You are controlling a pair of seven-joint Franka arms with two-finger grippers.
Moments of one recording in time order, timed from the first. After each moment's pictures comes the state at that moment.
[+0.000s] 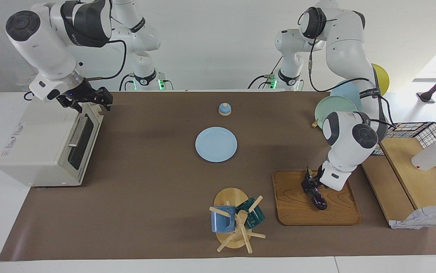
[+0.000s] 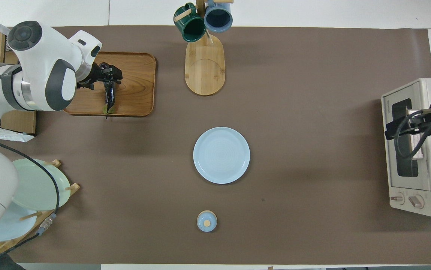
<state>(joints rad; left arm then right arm) -0.07 0.57 -0.11 -1.52 0.01 2.14 -0.27 -0.04 0.00 -0.01 -1.71 -0.02 1.53 -0.12</state>
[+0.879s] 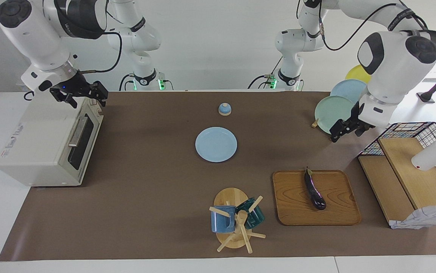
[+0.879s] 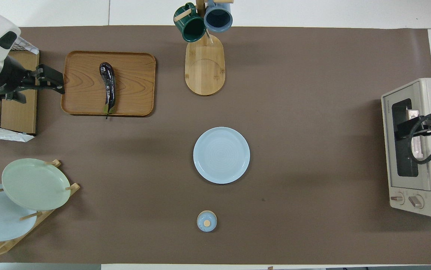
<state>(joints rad) -0.01 0.15 -0.10 -1.51 0.01 1.62 -0.27 -0.02 -0.04 -0.05 -1.70 -0.02 1.52 -0.12</state>
